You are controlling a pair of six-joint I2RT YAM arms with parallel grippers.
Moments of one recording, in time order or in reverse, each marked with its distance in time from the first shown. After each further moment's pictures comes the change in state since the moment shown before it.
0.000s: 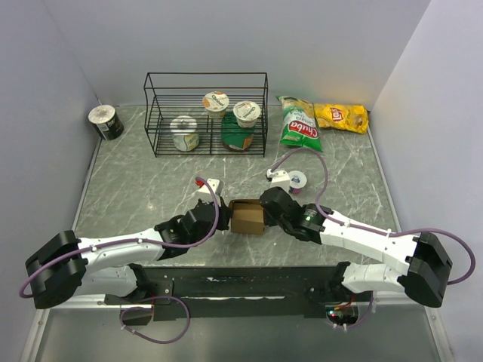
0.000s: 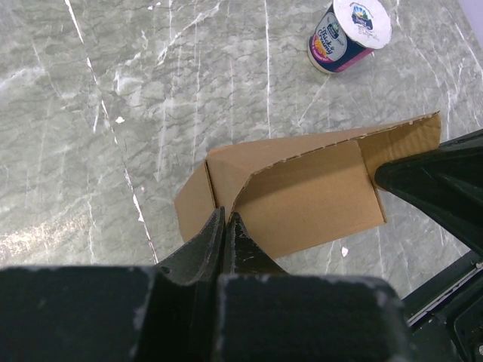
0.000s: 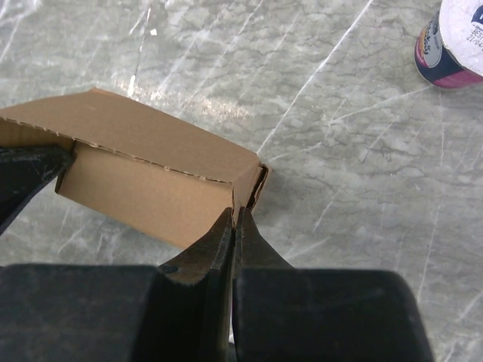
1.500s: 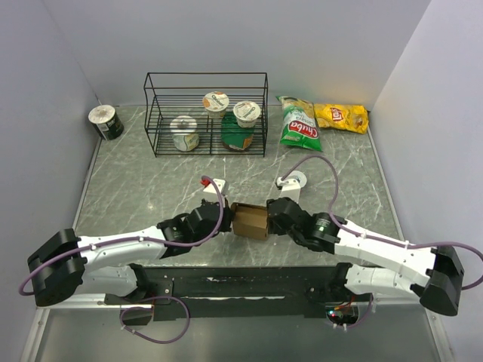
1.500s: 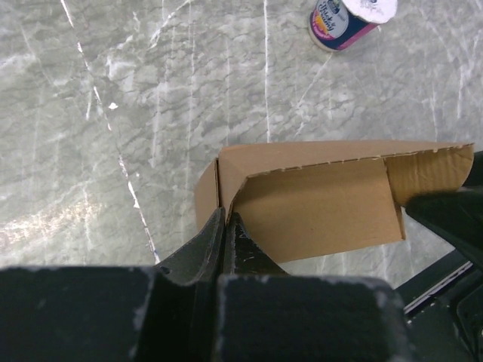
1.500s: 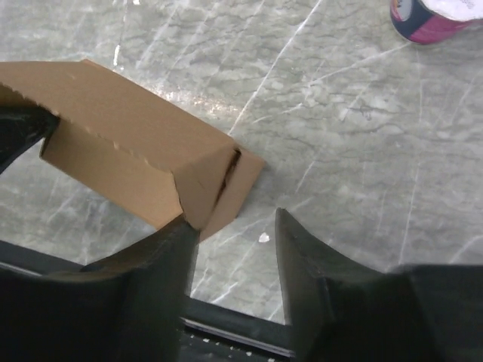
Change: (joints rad) left arm -0.023 0.014 0.067 -0.118 -0.007 -0.004; right arm 0.057 -0.143 -0.060 -0.114 0.060 0.072
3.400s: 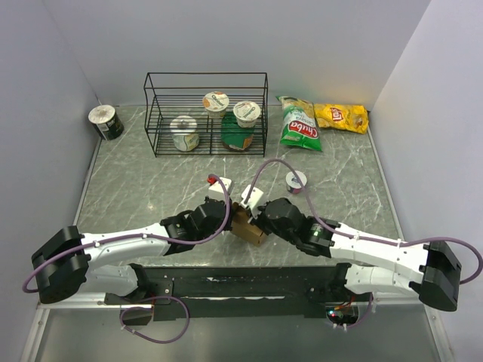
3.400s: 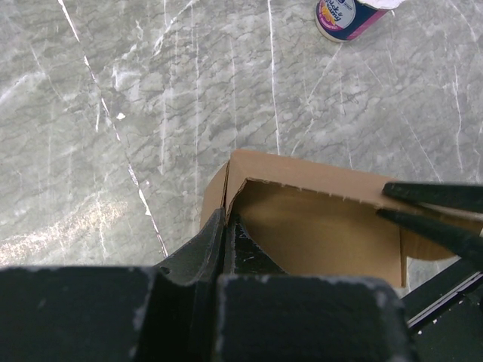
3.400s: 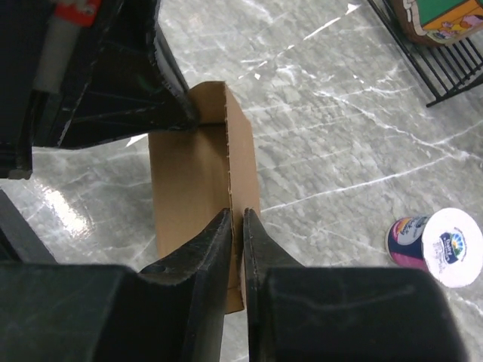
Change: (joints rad) left arm 0.000 0.037 0.050 -0.043 0.001 0.082; right arm 0.036 0.018 -0.055 0.397 -0.245 -0.820
